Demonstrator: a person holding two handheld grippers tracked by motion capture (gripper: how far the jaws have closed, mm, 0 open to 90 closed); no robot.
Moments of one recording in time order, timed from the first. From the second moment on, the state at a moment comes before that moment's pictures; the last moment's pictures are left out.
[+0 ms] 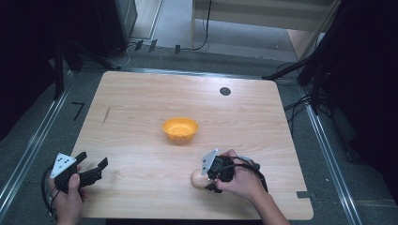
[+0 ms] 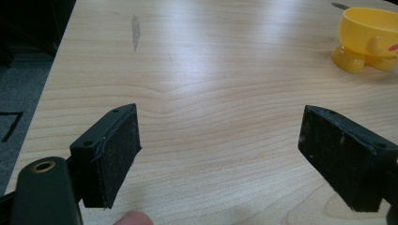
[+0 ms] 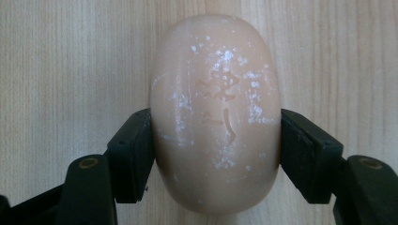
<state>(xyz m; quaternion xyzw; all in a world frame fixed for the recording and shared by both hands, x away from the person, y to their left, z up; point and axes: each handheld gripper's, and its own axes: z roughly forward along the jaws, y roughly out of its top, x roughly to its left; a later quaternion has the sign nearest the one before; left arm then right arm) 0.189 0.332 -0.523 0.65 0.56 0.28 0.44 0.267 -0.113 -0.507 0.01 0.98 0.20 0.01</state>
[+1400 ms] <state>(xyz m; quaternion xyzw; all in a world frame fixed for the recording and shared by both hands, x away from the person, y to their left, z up) 0.189 0.331 -0.523 0.65 0.56 0.28 0.44 0.307 -0.108 -0.466 0.02 0.97 0.23 0.03</state>
